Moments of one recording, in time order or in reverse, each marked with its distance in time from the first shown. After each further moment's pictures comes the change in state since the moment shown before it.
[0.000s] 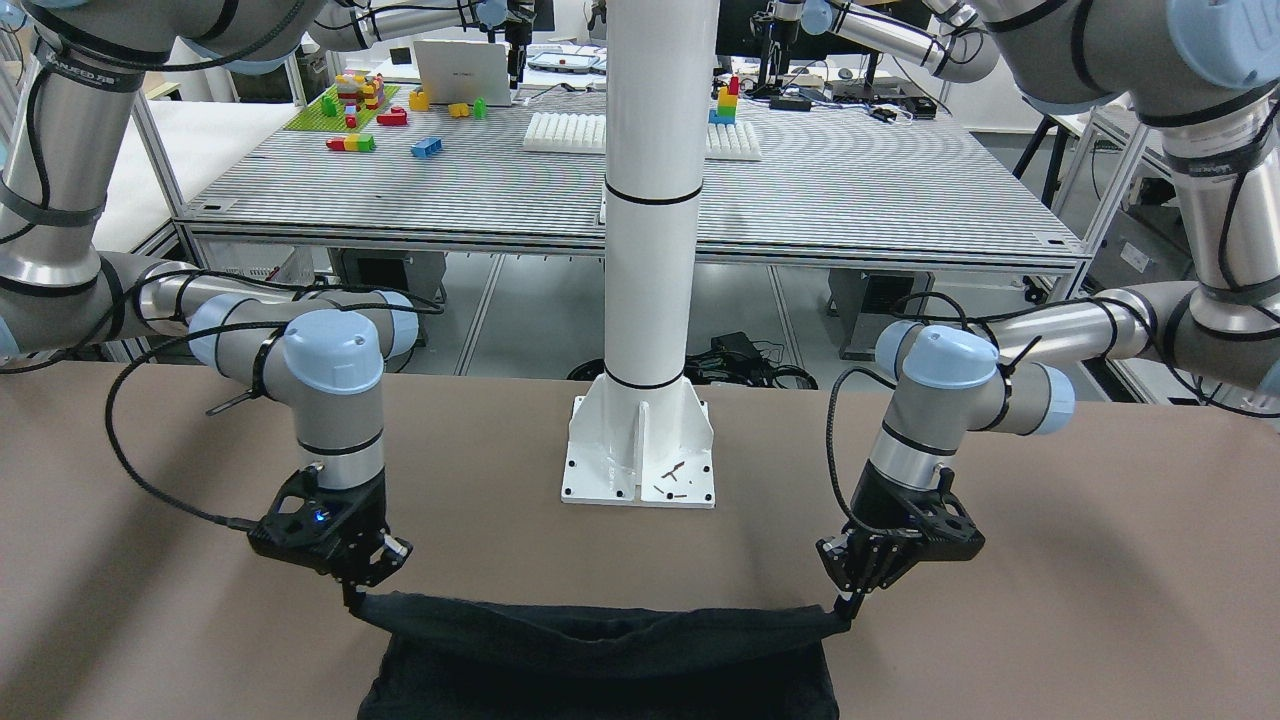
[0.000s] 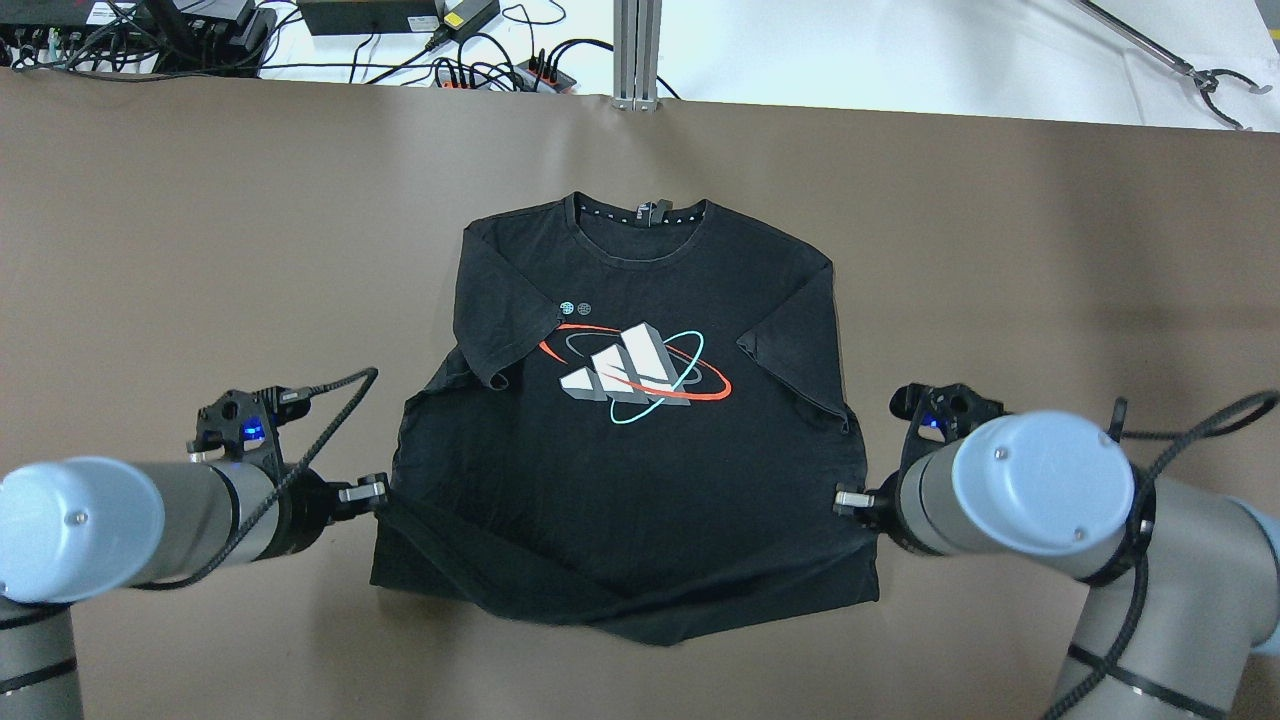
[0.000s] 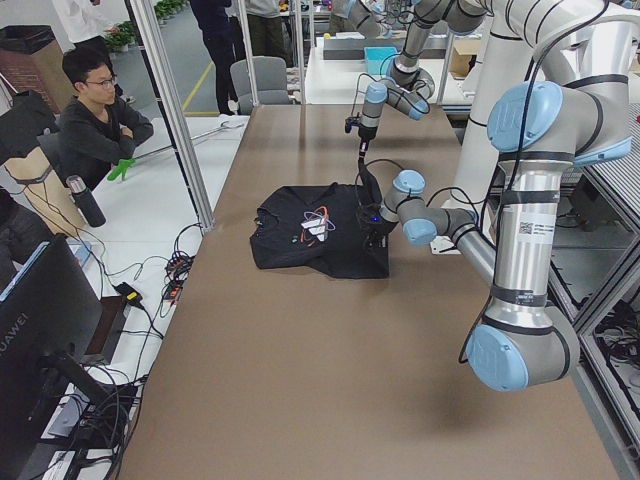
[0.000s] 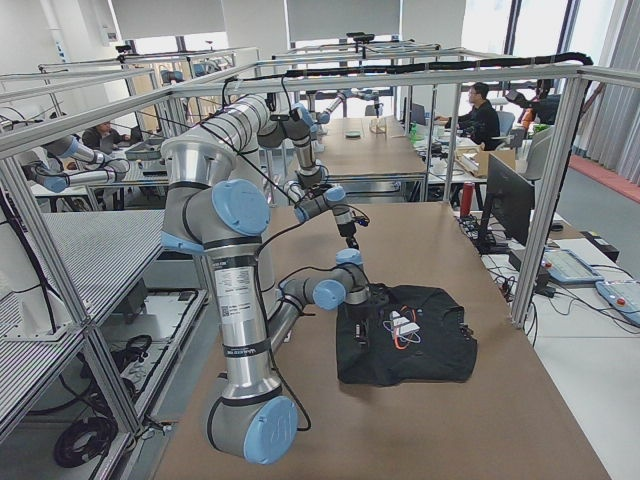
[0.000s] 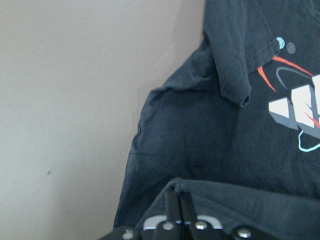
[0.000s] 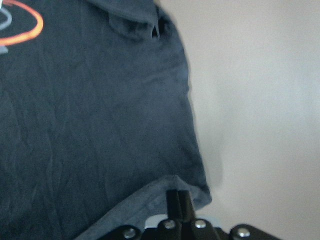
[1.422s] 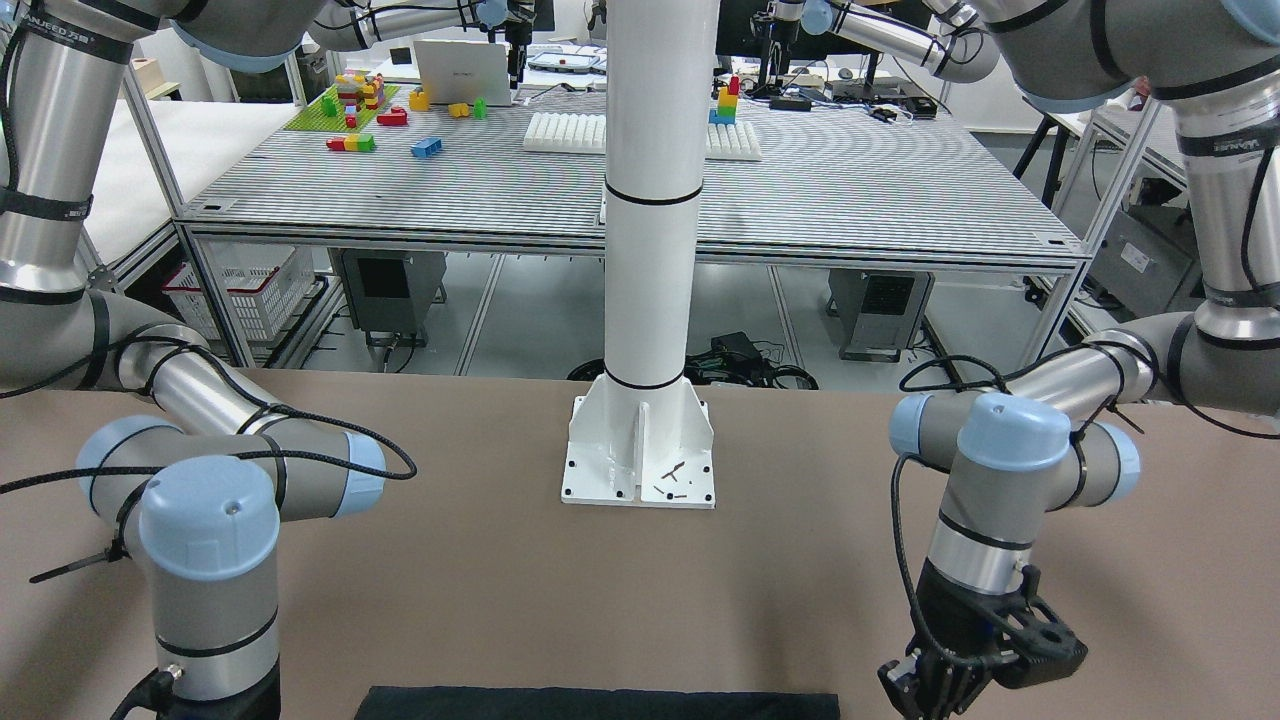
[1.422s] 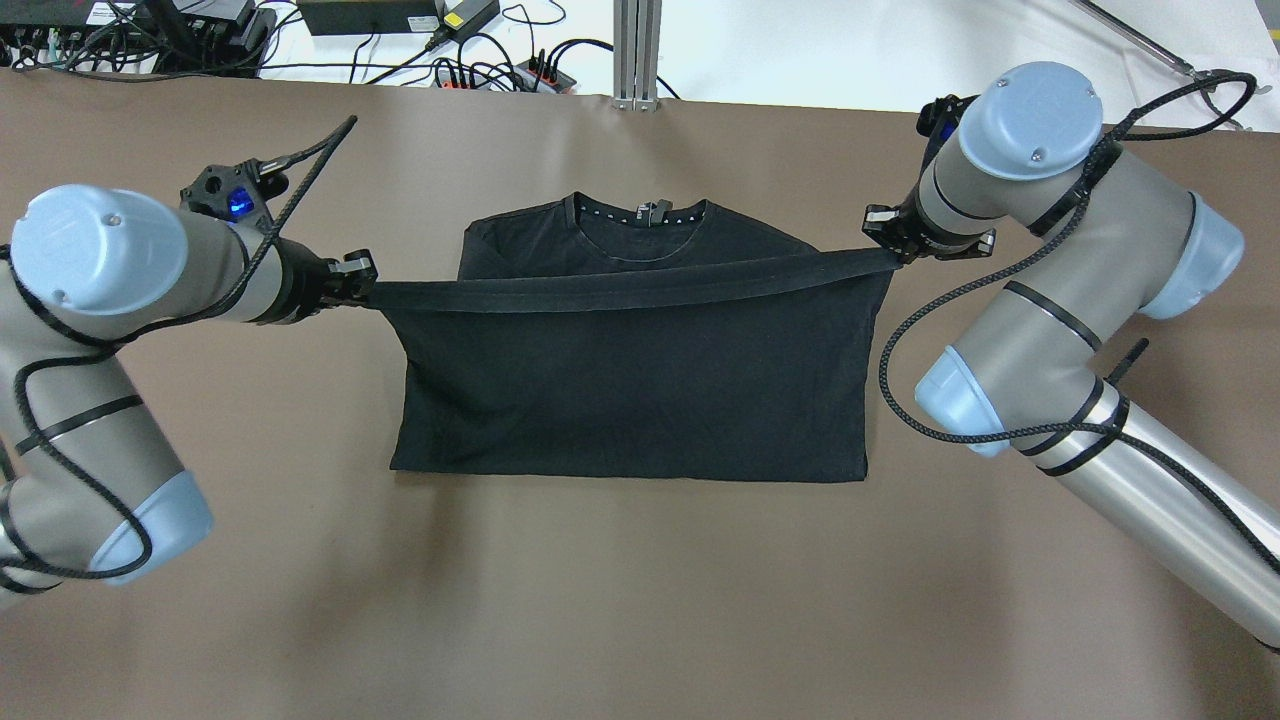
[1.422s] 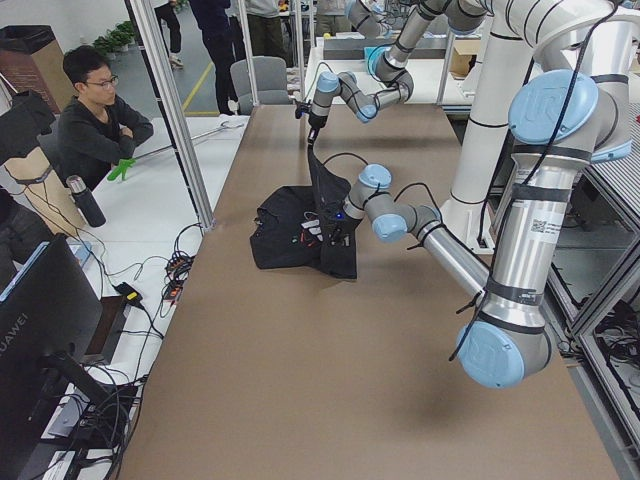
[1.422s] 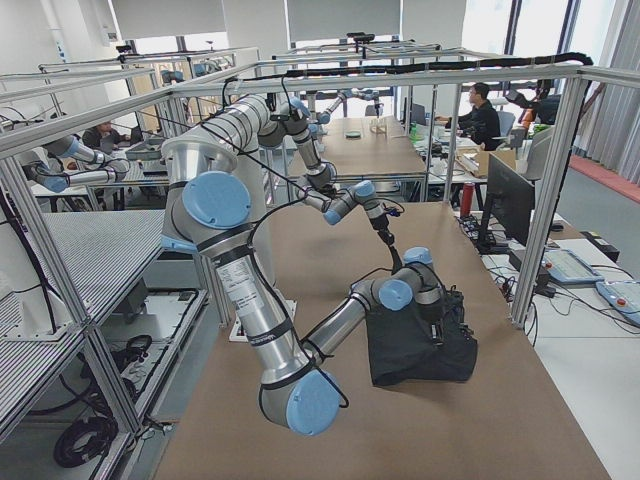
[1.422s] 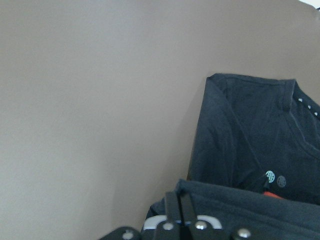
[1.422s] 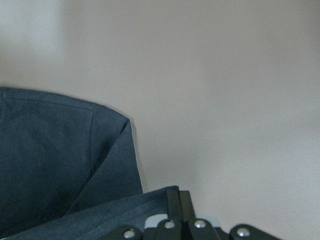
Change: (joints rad) left arm -0.245 -0.203 0.246 -0.001 -0.062 0.065; right arm 0.276 0.295 -0.475 0.175 0.036 -0.154
